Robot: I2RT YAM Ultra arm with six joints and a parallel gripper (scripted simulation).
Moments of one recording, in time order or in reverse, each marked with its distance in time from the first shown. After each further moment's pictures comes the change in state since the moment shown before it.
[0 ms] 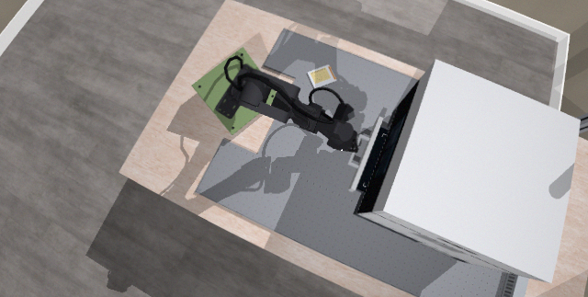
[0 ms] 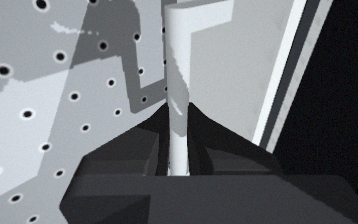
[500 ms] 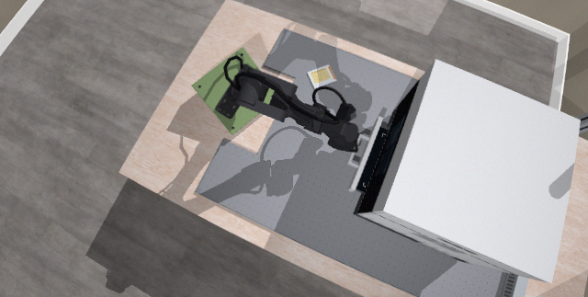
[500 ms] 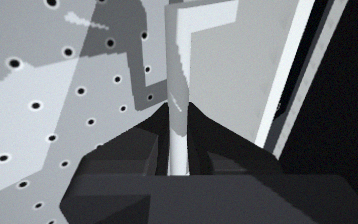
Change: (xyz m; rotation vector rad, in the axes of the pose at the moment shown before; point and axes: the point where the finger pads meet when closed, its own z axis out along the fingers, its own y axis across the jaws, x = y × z) arm 0.000 0.001 -0.001 -0.087 0.001 -0.002
